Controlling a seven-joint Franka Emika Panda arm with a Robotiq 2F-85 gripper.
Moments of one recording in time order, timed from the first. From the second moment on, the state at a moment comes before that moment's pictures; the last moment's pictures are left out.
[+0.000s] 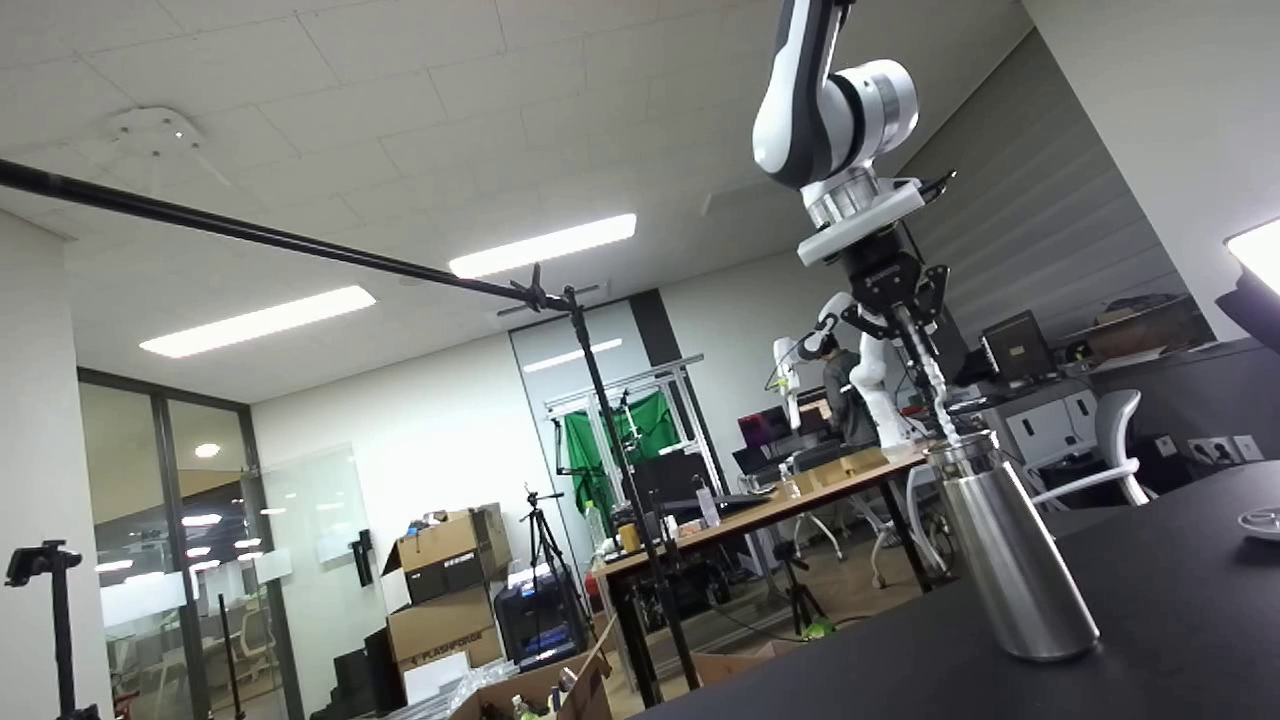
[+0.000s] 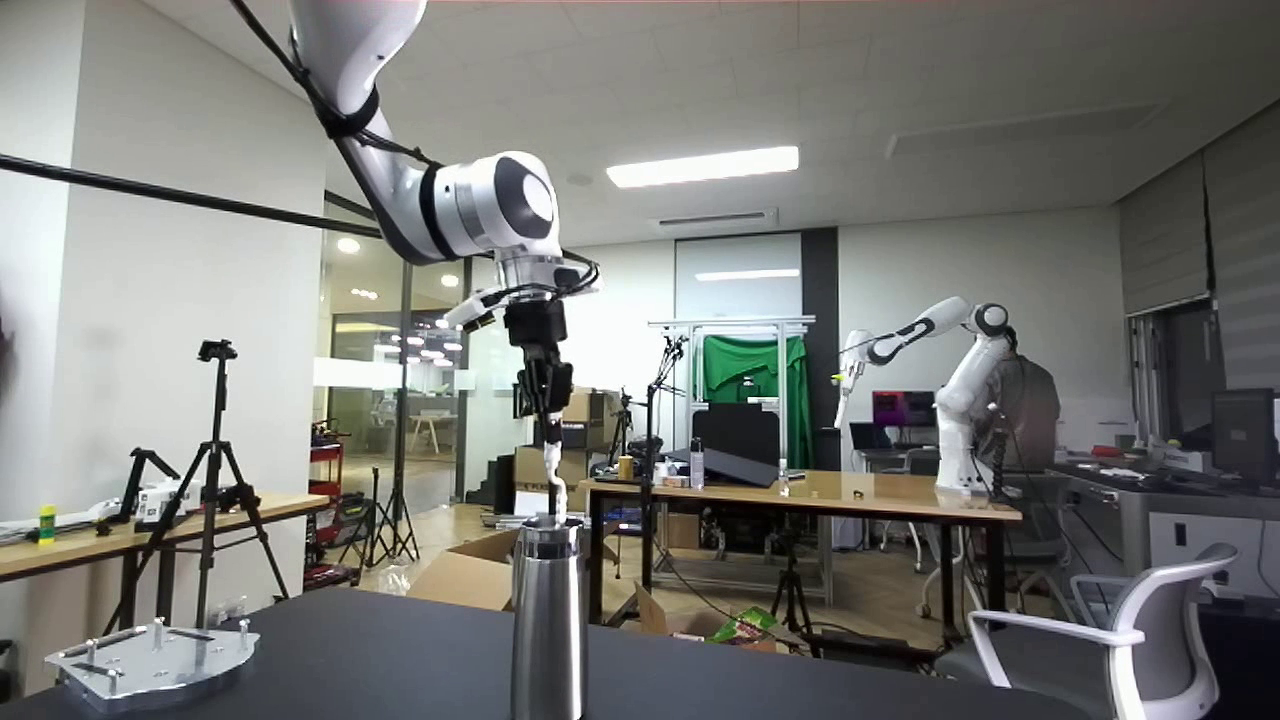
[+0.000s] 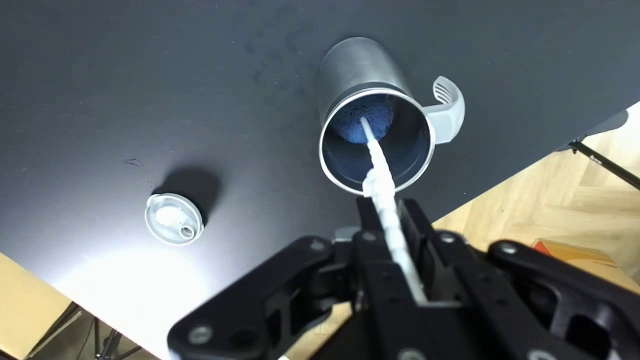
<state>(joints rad) 0.13 0.32 -0.01 -1.81 -0.14 2.24 0.78</state>
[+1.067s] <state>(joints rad) 0.21 0.43 -0.06 -1.71 -0.22 2.23 0.79</state>
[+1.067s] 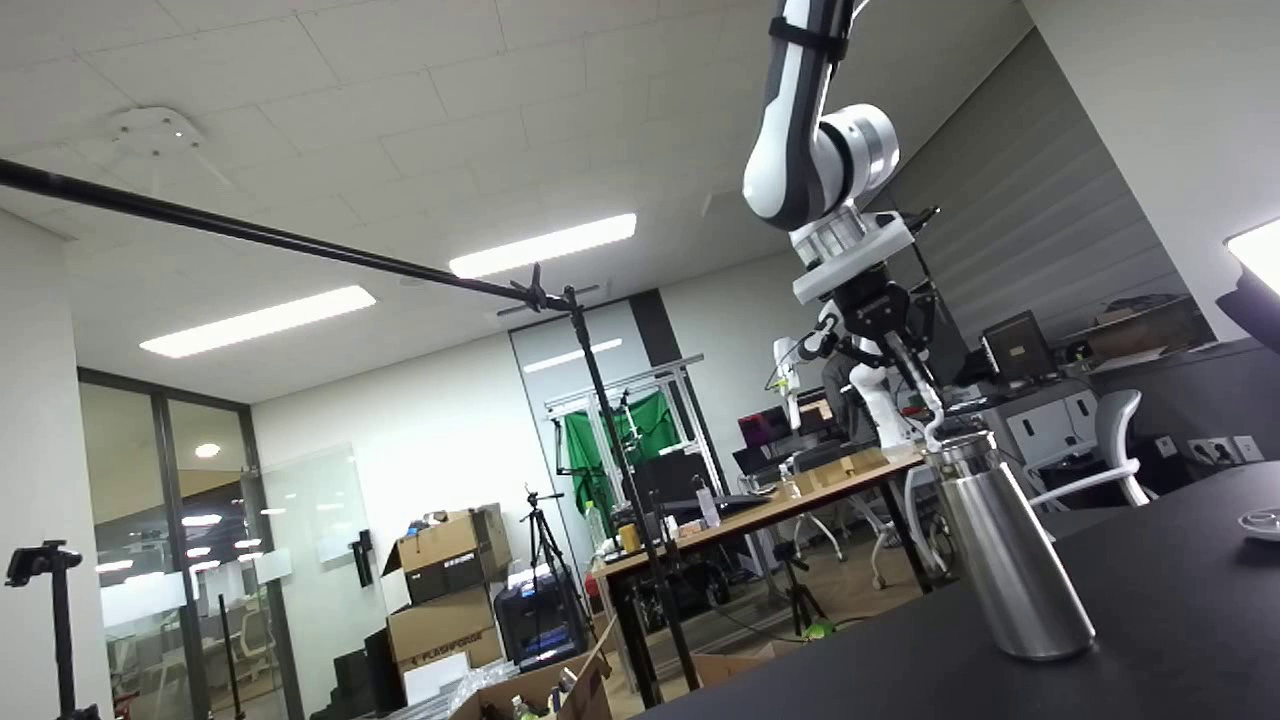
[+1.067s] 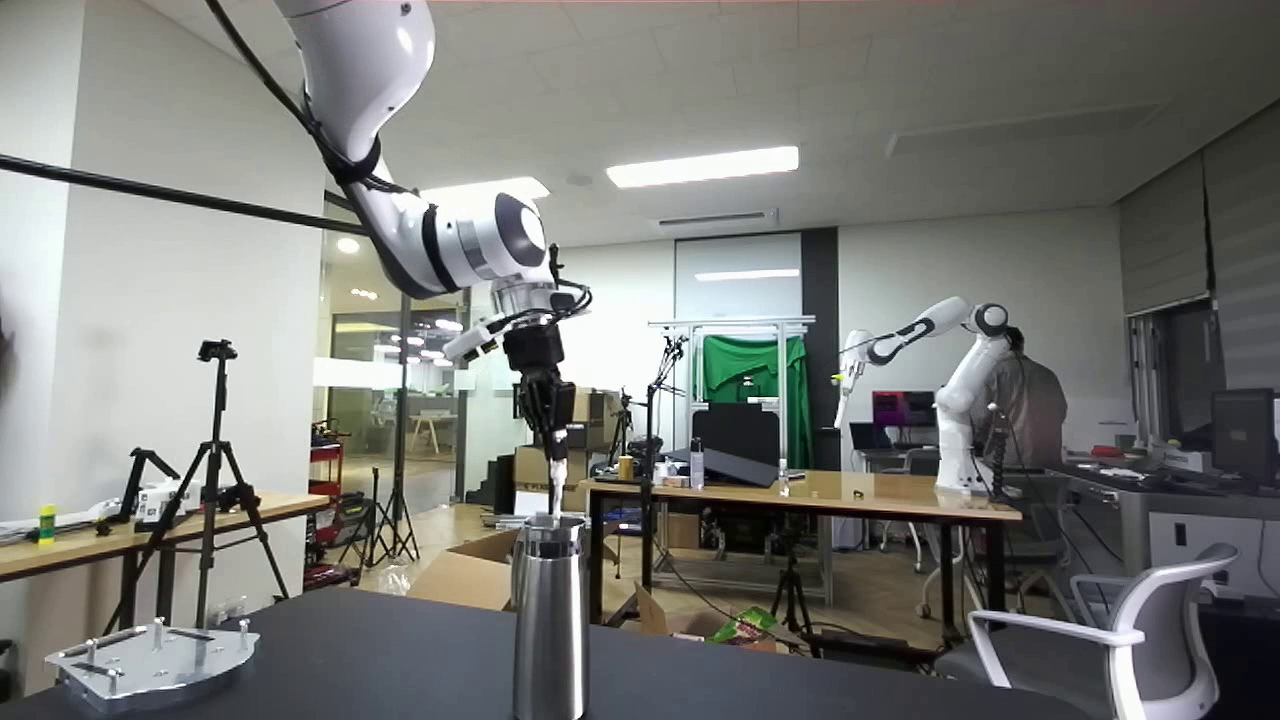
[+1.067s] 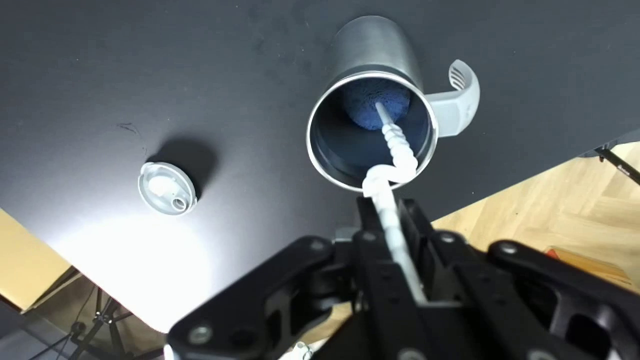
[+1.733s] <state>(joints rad) 0.25 0.21 -0.03 -1.76 -0.28 2.16 0.81</state>
